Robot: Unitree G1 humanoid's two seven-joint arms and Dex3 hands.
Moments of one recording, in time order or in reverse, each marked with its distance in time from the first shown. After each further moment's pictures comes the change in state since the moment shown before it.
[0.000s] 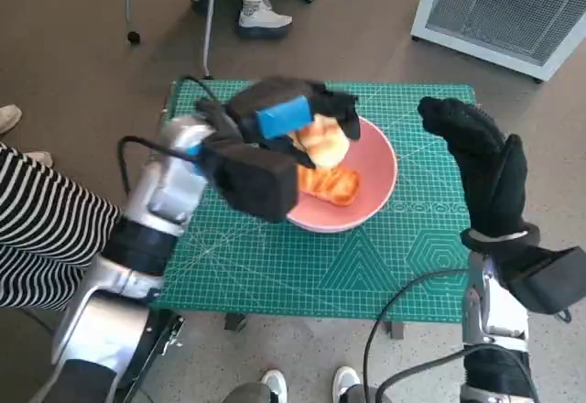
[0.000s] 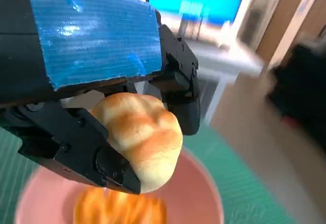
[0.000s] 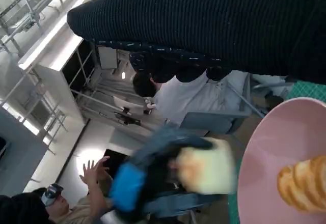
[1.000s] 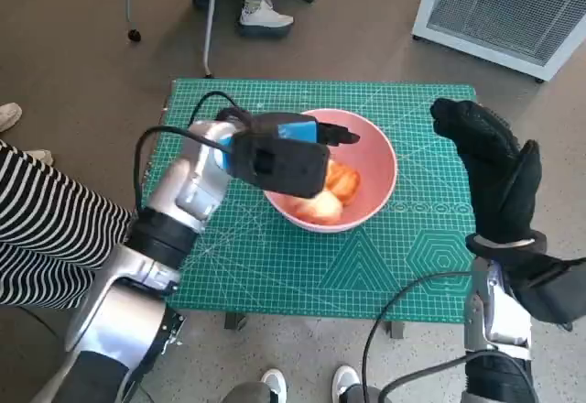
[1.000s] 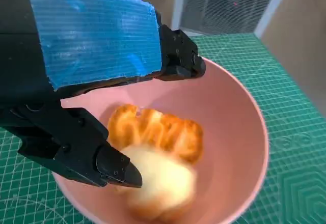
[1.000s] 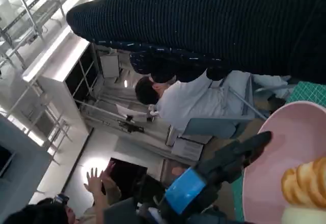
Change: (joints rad) left arm -0.039 0.010 -0.015 0.069 -0.025 0.180 -0.230; right arm 0.018 0.002 -0.010 -0.041 0.023 0.014 -0.042
